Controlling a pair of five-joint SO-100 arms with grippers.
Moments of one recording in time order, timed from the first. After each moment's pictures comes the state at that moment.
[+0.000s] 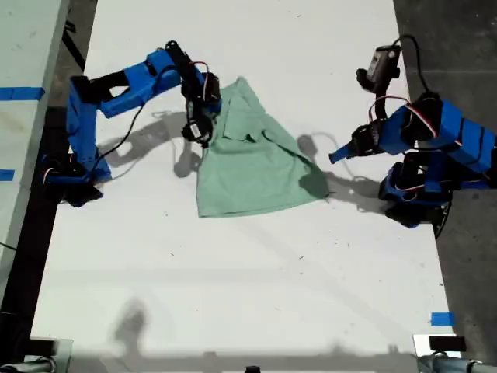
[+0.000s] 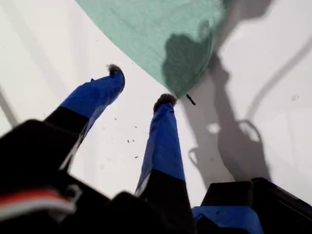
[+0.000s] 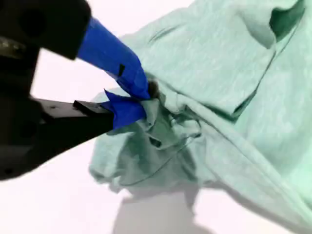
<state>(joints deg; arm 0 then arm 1) -46.2 54.5 57.9 73.6 33.8 22.7 147.6 122.5 85.9 -40.6</state>
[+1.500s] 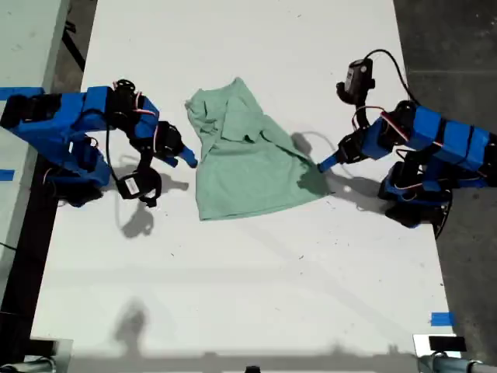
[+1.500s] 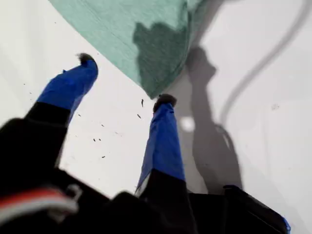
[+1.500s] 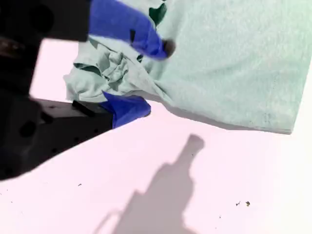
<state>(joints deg) -14.7 111.0 103.4 85.9 1.0 26.1 143.1 135.5 74.8 -49.5</state>
